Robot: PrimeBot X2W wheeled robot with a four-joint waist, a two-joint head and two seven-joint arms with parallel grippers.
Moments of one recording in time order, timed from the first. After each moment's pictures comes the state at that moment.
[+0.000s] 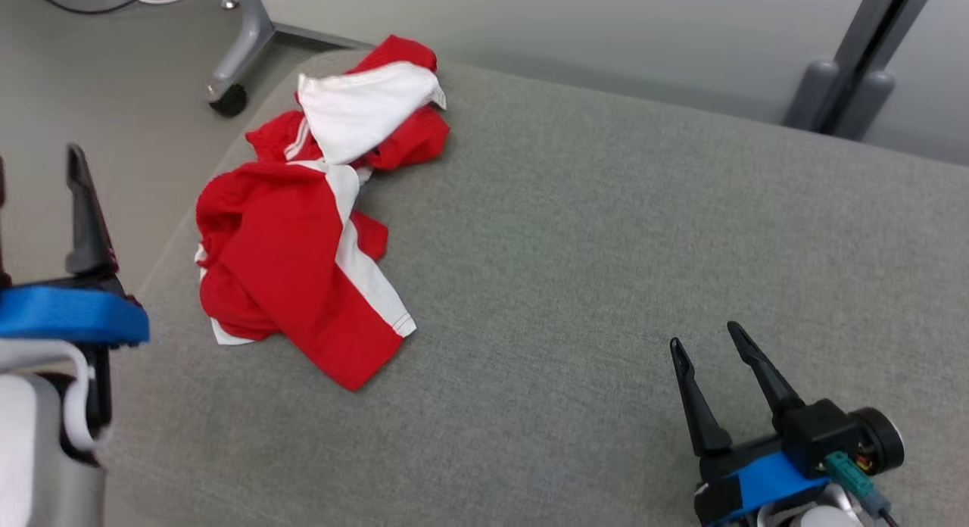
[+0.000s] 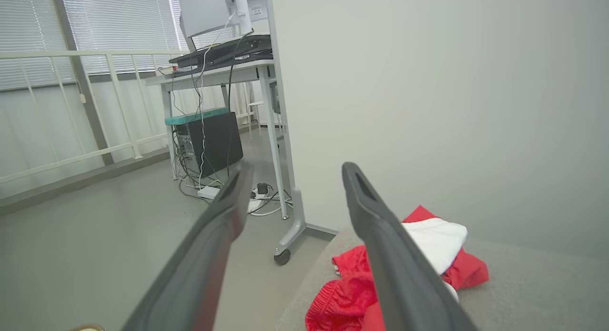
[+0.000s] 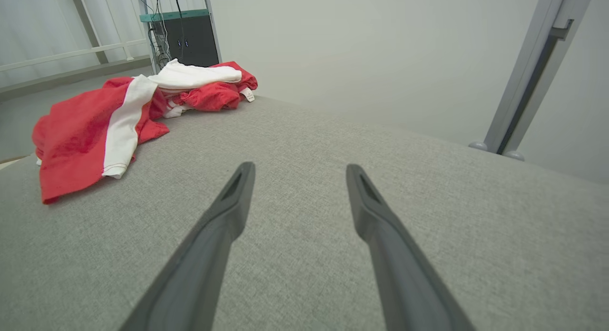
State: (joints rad) left arm -0.30 0.31 0.03 0.16 -0.27 0.02 -0.14; right arm -0.07 -0.05 0.09 0.20 -0.01 0.13 -0.26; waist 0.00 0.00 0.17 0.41
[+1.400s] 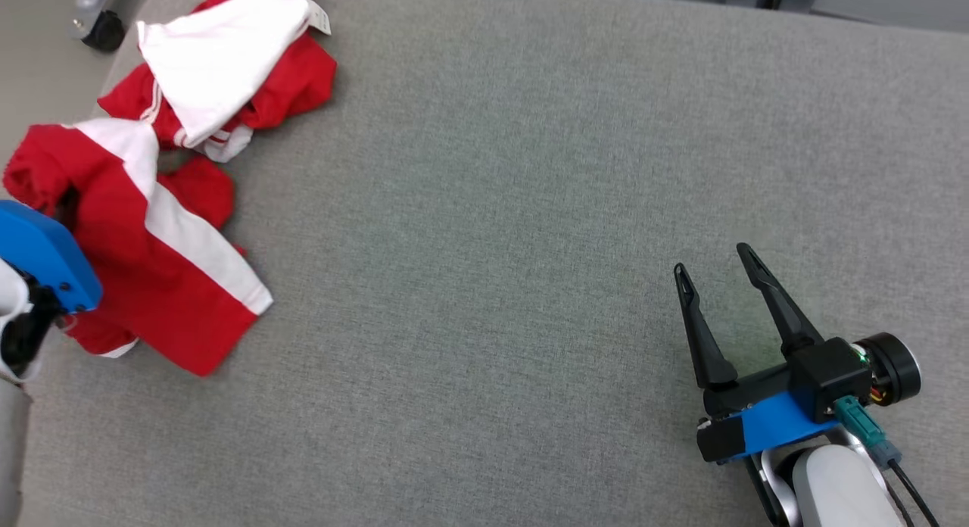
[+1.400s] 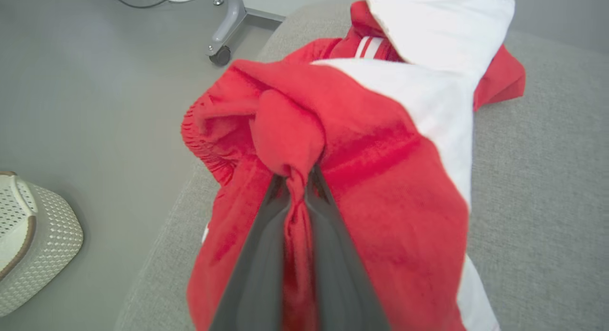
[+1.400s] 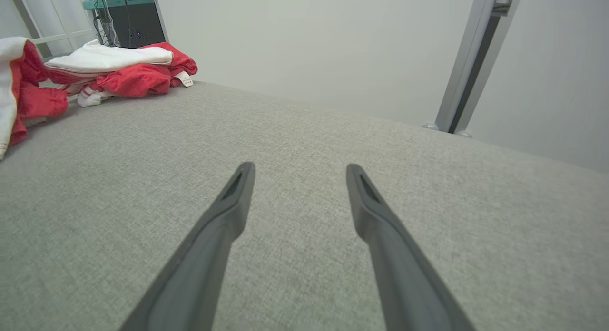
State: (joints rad) left arm -0.67 0.49 -0.16 0.71 -0.59 -0.13 0.35; right arm -0.20 -0.05 0.08 0.15 -0.09 0.13 -0.26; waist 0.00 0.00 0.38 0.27
